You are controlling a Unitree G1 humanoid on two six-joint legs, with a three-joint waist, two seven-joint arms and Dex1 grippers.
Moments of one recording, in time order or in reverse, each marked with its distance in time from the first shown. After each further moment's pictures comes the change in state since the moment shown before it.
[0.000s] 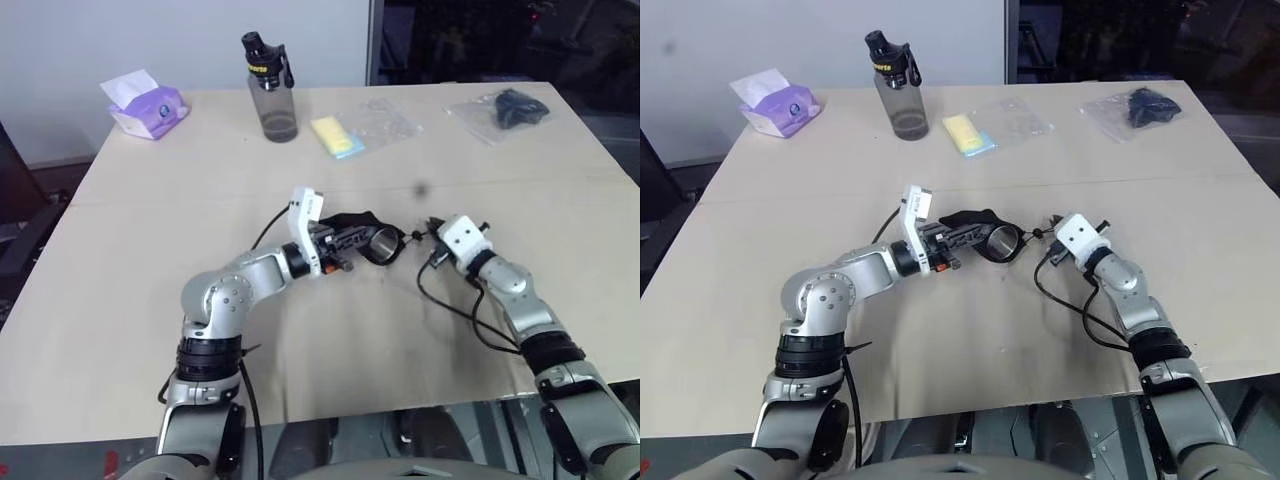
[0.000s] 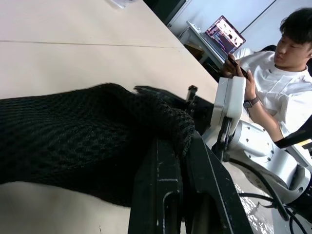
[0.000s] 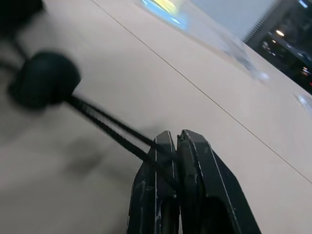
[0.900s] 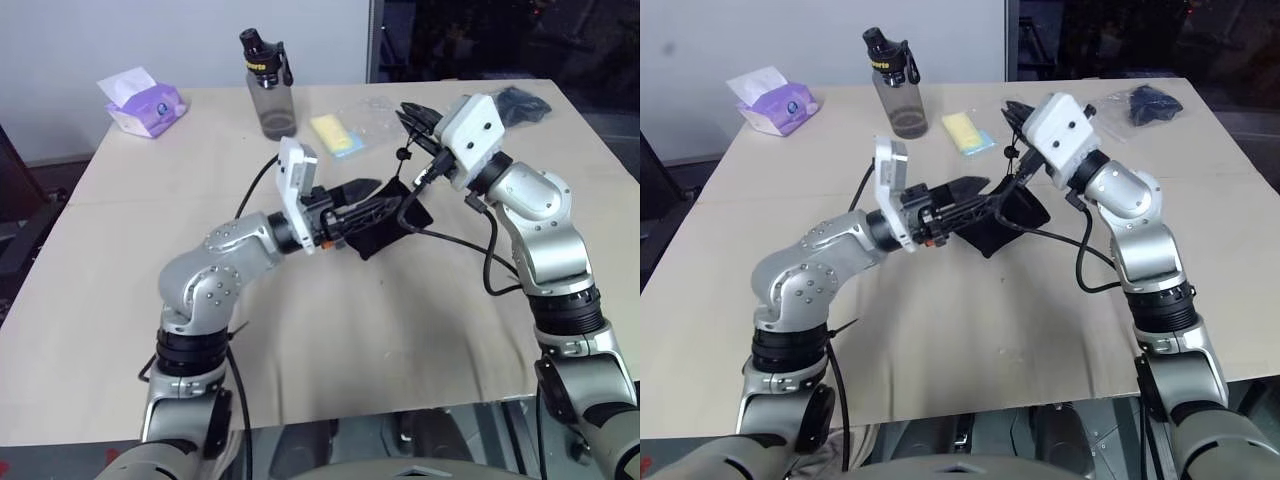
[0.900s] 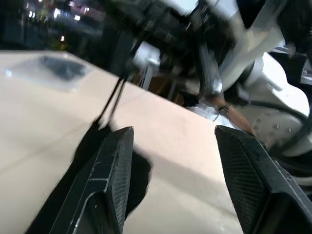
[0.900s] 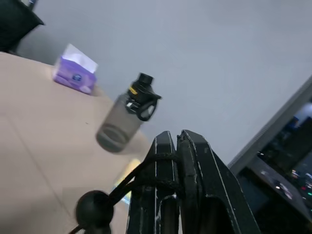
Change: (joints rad) left arm -0.102 0.059 -0.031 -0.165 -0.008 -0.200 -0.125; right arm -0.241 0.008 -0.016 -0.669 0.131 0.446 0.171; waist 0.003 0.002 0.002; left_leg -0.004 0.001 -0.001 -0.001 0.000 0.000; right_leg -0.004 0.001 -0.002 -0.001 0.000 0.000
